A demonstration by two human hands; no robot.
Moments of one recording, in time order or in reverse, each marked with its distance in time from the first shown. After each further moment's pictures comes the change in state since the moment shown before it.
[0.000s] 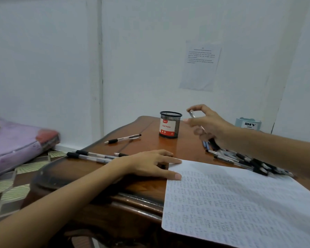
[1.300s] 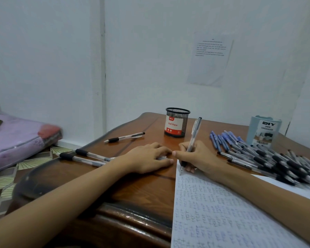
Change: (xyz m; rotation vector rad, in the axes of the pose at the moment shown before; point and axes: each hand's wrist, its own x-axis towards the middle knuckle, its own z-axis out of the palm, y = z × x) left_hand 0.018 -0.024 -0.002 0.118 0.161 -0.223; right_hand 0.022 0.081 0.039 -0.066 -0.260 -0.148
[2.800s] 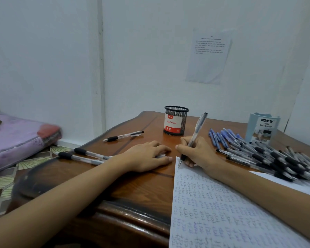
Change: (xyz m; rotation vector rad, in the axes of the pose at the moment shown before) left_hand 0.001 0.001 0.000 0.025 -0.005 0.002; right_hand 0.003 0.003 0.001 -0.015 0.118 -0.026
